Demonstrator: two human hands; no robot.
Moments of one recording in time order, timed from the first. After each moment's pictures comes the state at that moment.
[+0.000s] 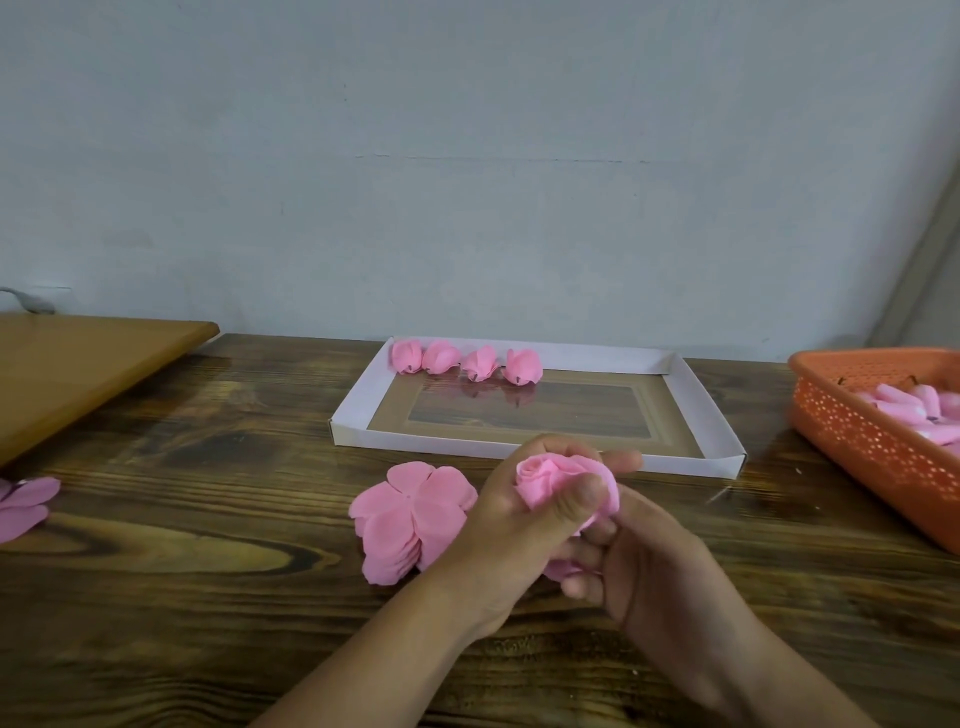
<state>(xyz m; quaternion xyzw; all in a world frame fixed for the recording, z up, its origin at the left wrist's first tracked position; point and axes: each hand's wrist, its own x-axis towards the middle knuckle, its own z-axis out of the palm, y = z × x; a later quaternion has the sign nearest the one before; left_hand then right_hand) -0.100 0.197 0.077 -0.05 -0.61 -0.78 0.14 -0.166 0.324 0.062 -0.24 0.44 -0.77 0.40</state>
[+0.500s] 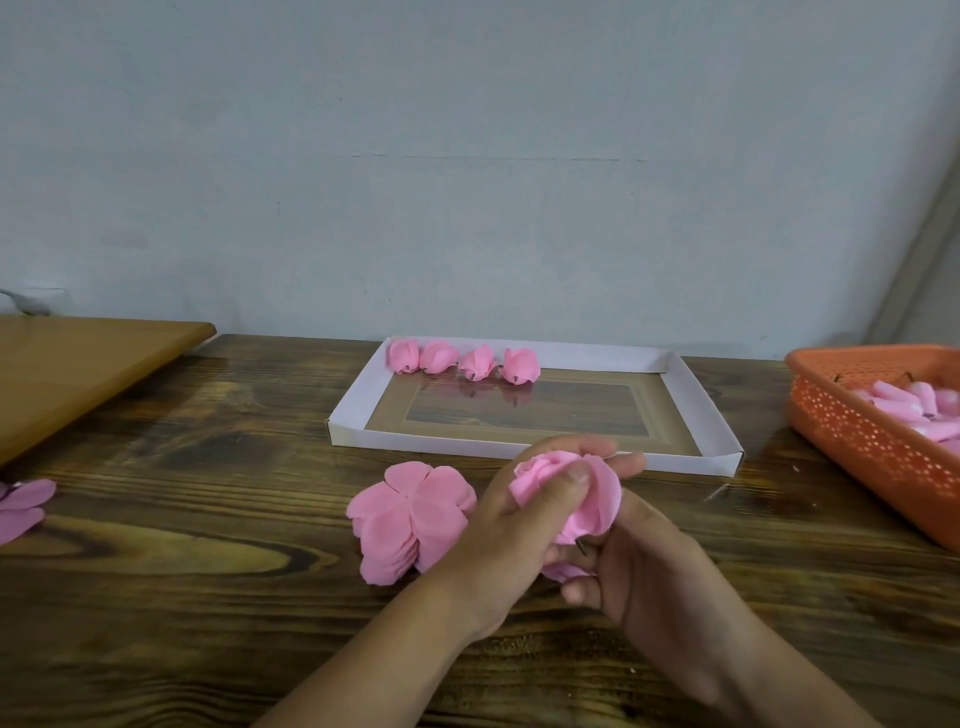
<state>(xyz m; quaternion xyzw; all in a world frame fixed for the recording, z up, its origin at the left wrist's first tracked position) -0.104 0.193 0.067 -0.04 -0.65 -0.75 0.12 -0.166 0.323 0.065 -0.27 0.45 -0.75 0.41</state>
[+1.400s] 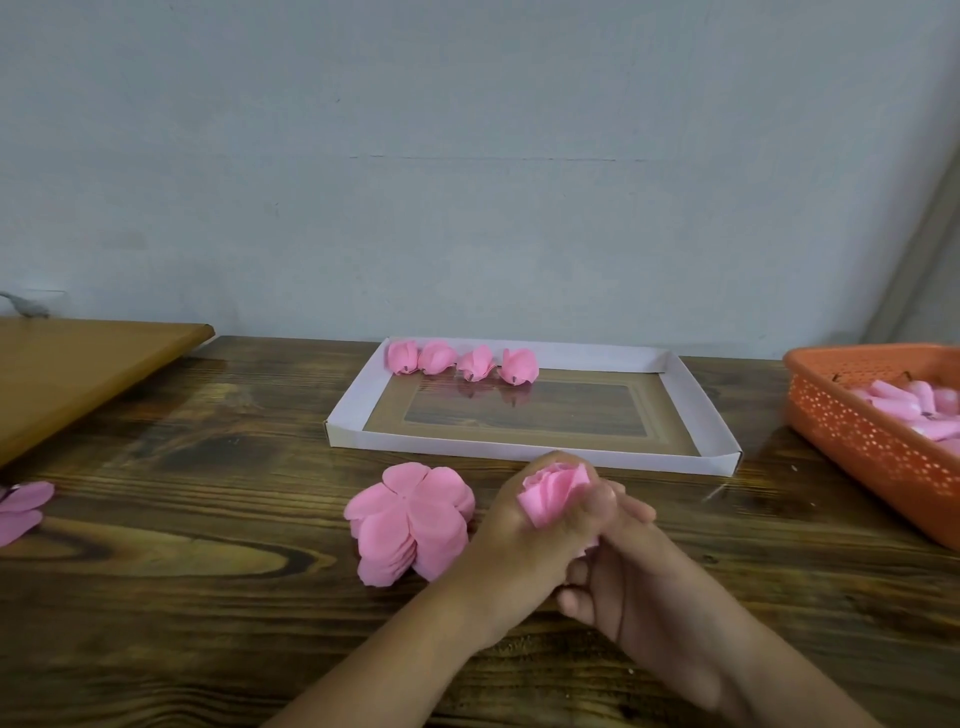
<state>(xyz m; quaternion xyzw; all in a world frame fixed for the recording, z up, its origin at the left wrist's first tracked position) -0.104 0.200 0.065 -0.04 -0.67 -0.73 0.12 -0.165 0.321 0.062 -0.25 0.45 -0.74 0.44</state>
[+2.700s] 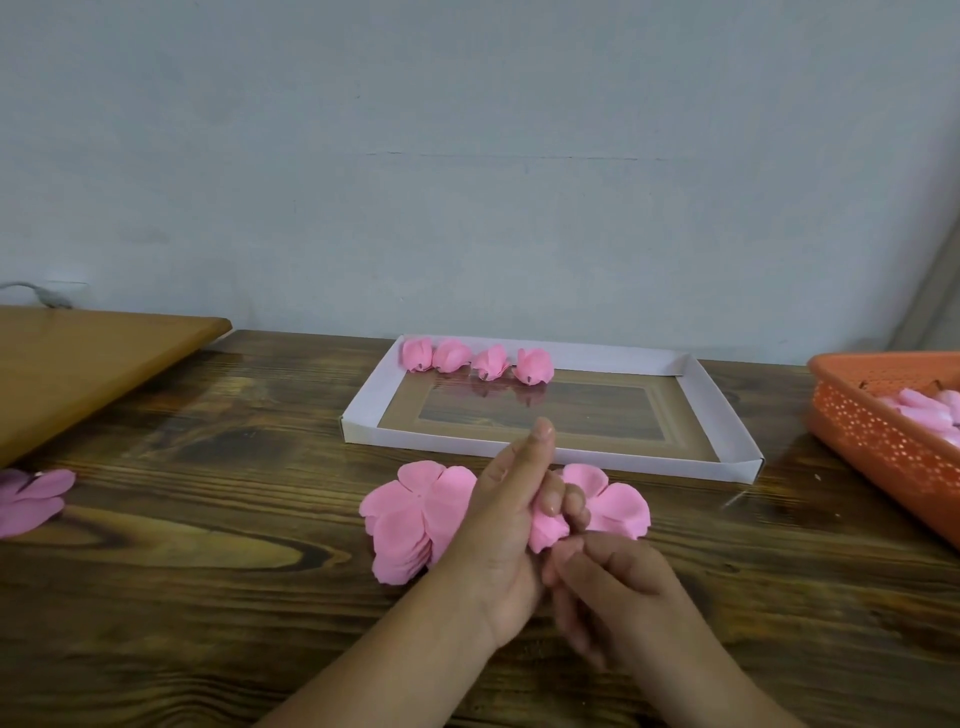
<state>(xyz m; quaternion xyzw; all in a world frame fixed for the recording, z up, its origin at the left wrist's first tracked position) -0.115 0.193 0.066 0.11 -0.37 -0.91 0.14 -0.142 0.315 0.052 -0.28 0.67 -0.63 0.27</state>
